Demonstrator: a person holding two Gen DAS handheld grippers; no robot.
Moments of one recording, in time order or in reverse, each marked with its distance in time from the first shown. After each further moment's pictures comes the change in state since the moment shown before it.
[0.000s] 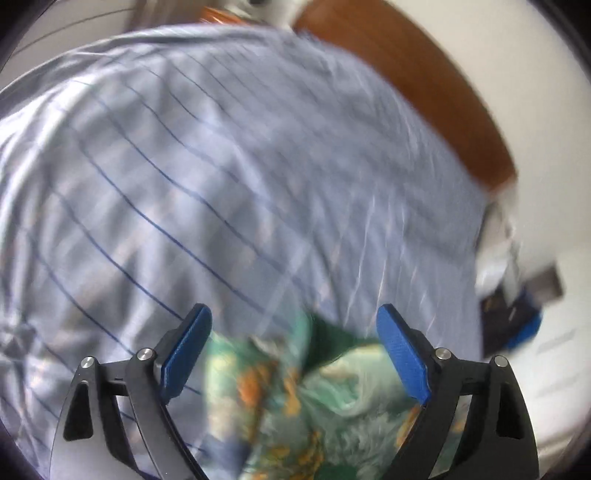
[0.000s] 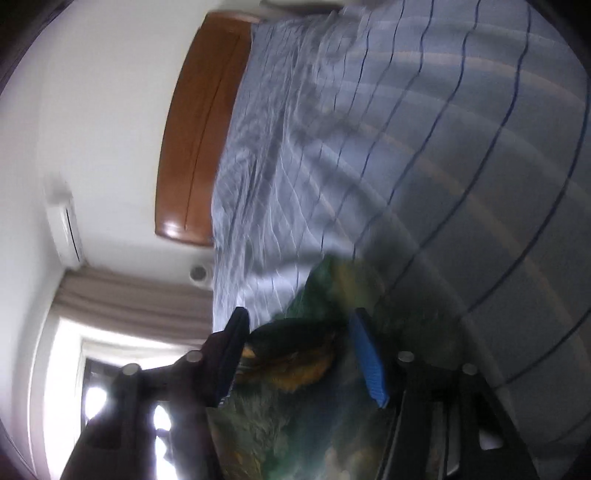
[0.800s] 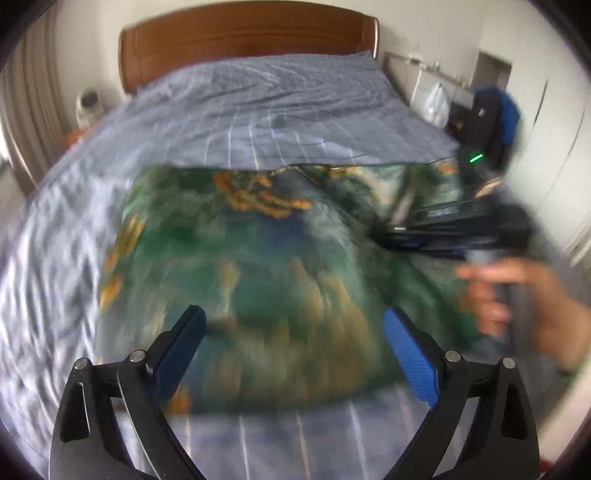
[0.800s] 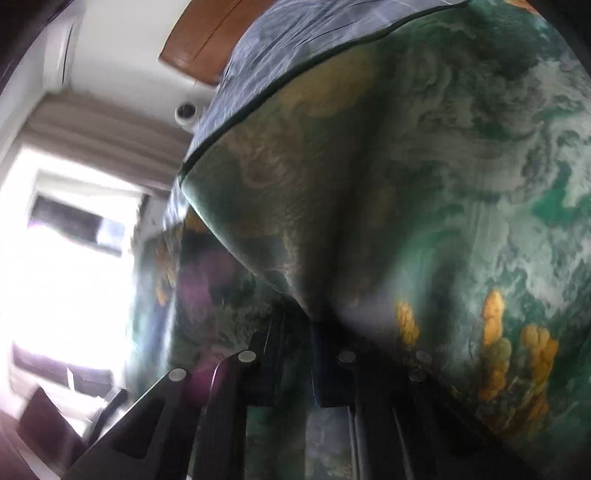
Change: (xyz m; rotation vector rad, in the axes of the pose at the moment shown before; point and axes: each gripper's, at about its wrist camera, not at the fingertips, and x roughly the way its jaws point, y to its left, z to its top) left arm -0.037 -0.116 -0.232 0.874 0.021 0.108; right arm 0.158 0.119 -0.199 -0.404 0.479 -0.124
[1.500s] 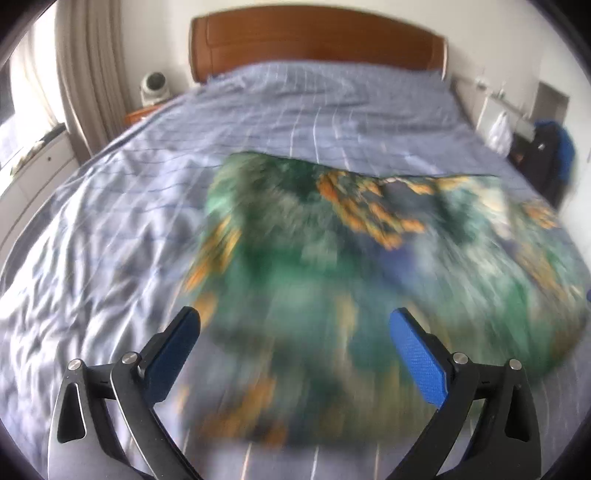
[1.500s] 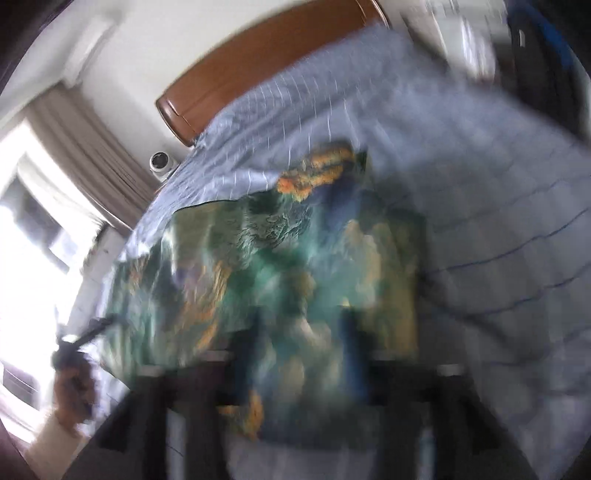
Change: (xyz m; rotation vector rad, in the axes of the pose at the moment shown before) left arm -0.010 0.063 -0.041 -0.197 -0.051 0.141; right arm -0.235 -0.048 -0.097 -0.216 -0.367 -0.329
